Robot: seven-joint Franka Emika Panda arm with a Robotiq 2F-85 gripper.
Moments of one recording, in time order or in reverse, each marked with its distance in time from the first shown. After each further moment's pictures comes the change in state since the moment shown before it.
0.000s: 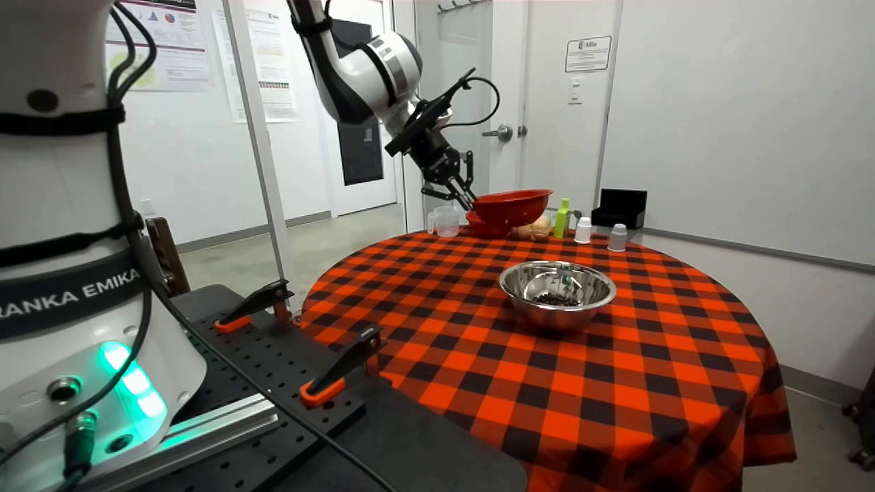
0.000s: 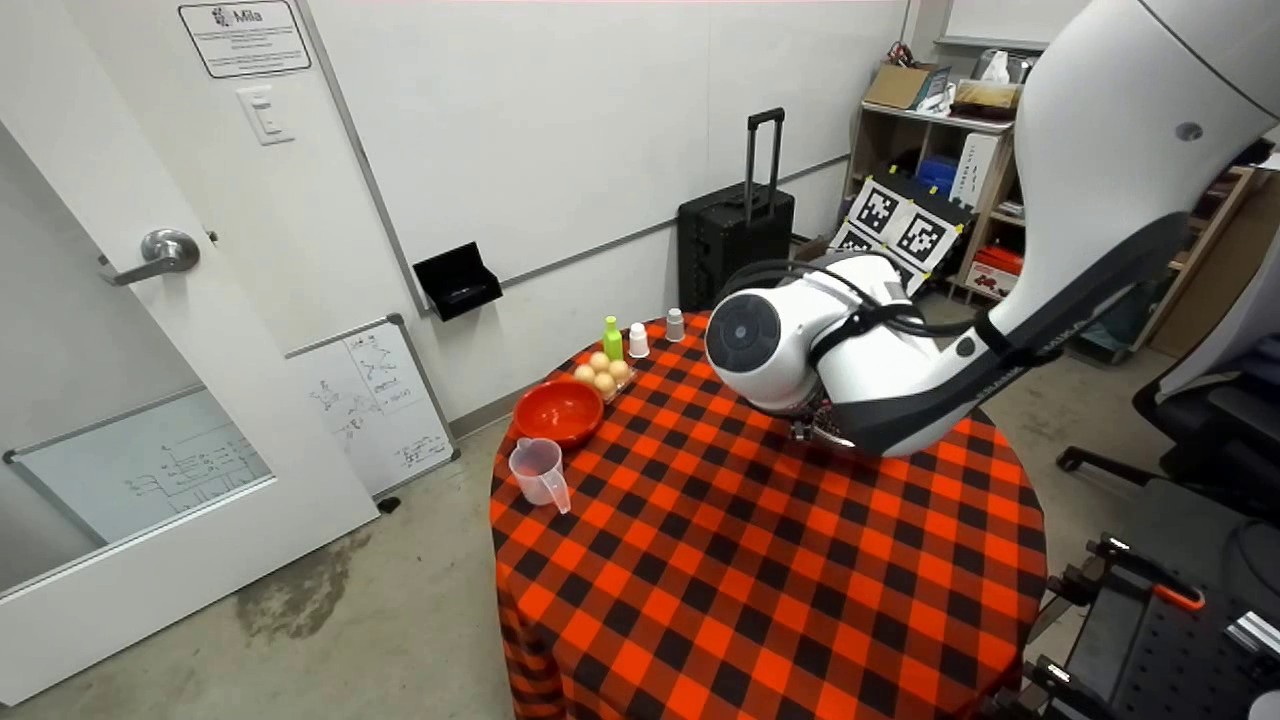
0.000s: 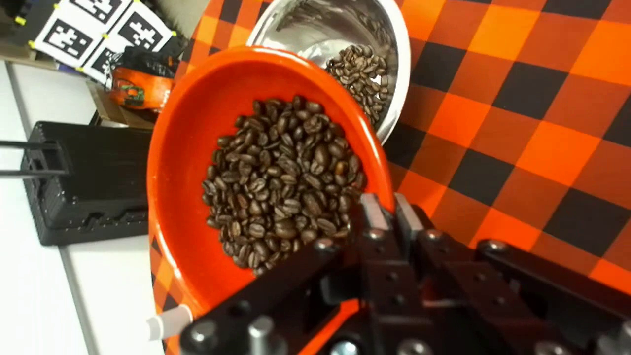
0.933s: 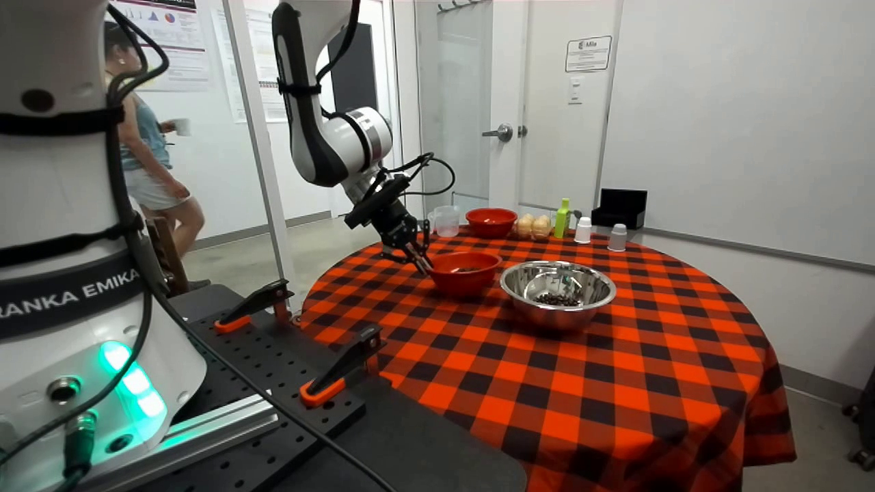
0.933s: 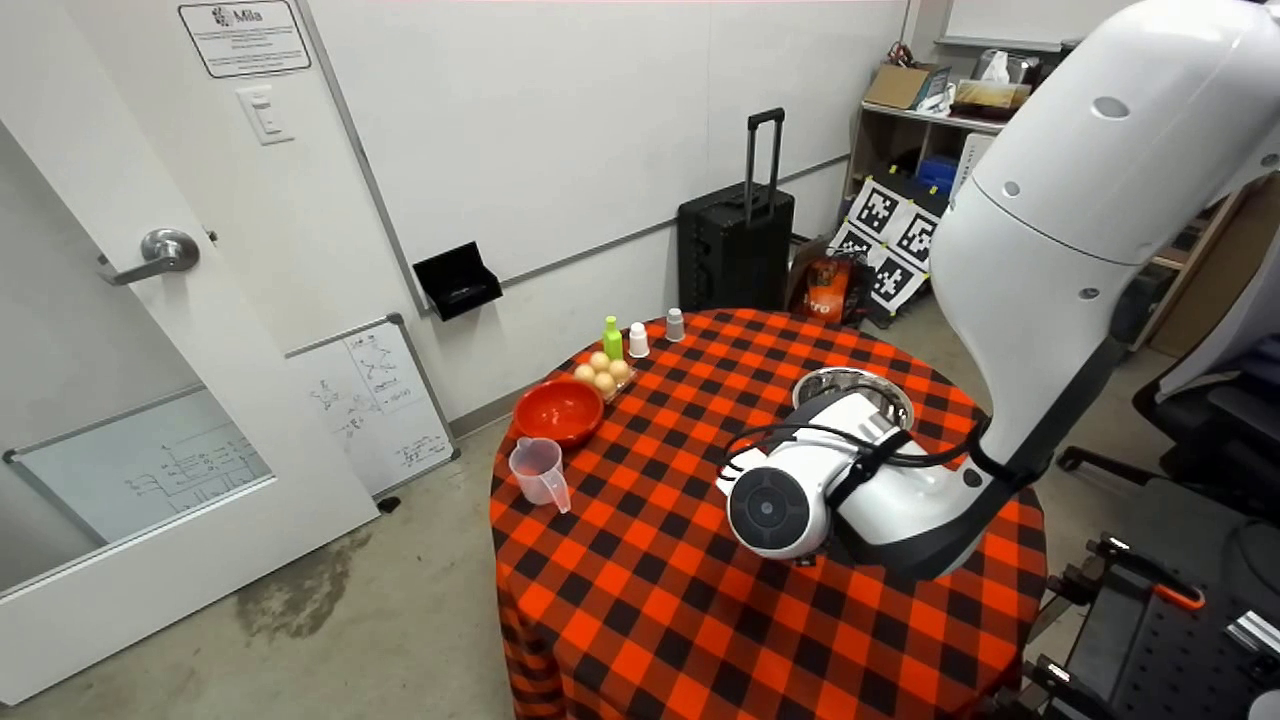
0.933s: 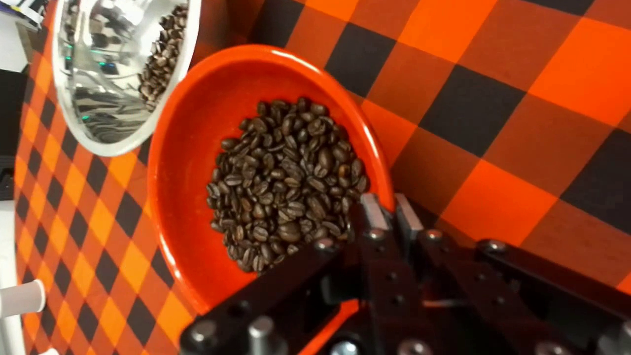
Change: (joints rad) arm -0.034 0.222 0.142 -0.034 -0.210 0.115 0.279
